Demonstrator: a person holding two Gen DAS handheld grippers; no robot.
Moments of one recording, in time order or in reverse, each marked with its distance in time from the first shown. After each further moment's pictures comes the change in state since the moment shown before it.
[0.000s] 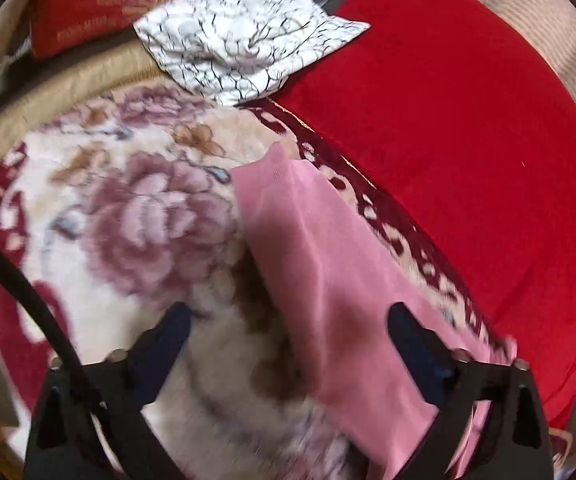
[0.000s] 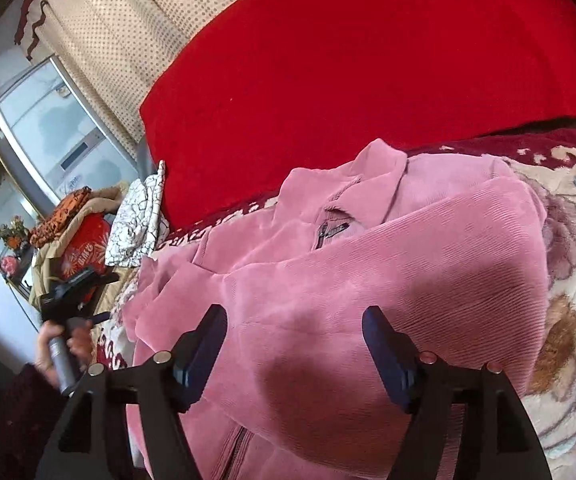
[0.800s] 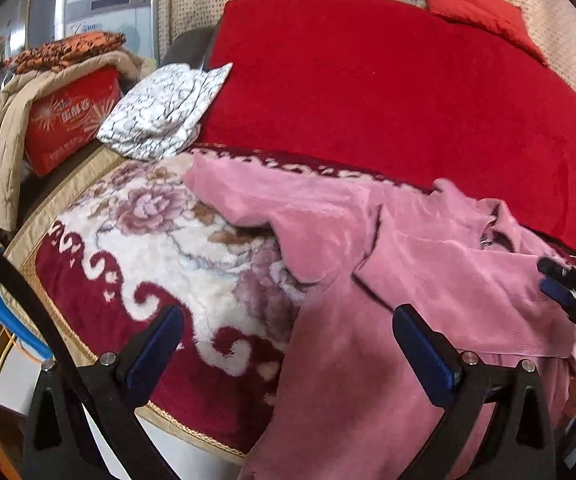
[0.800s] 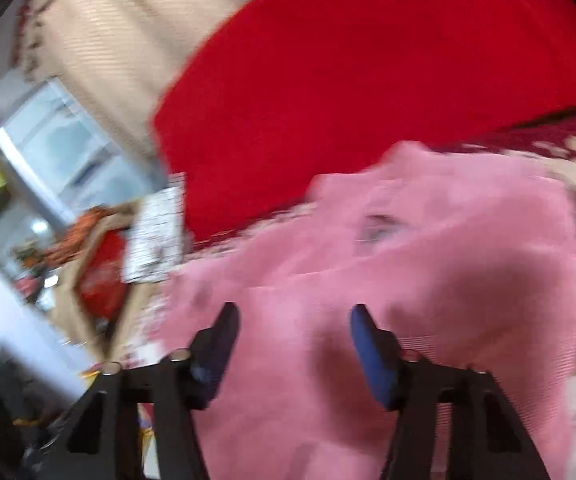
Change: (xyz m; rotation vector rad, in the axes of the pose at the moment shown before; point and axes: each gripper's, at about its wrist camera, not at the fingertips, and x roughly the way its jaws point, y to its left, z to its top) left arm -0.138 -0.055 -0.183 0.510 -0.170 0.058; right arm 0.015 0.016 0.004 0.066 0.004 -0.071
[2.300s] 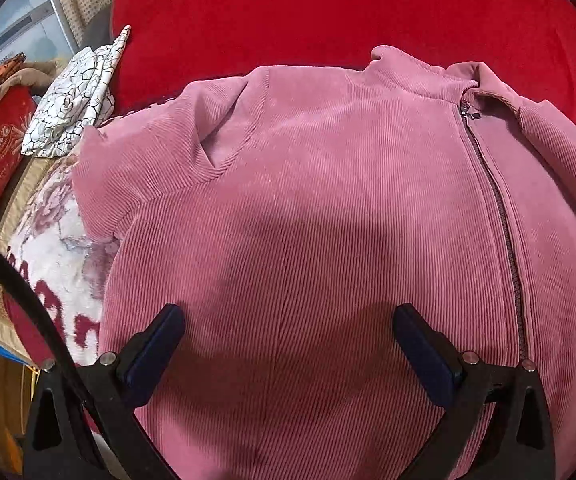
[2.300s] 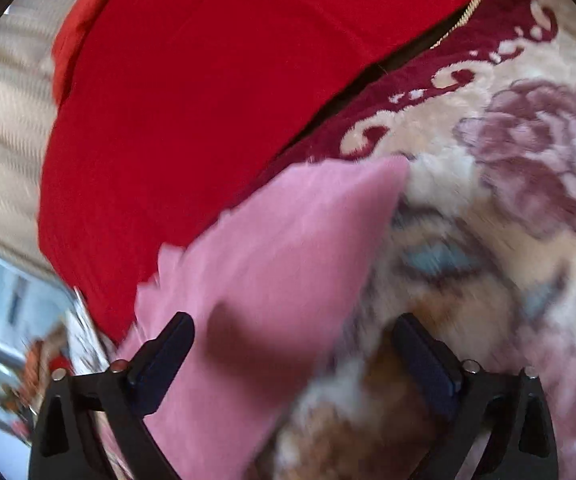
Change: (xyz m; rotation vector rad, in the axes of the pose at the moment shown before) left arm 0.088 -0.124 -0.031 0.256 0.232 0.027; right arm -0.035 -0.205 0.076 0.464 -0.062 -0.109
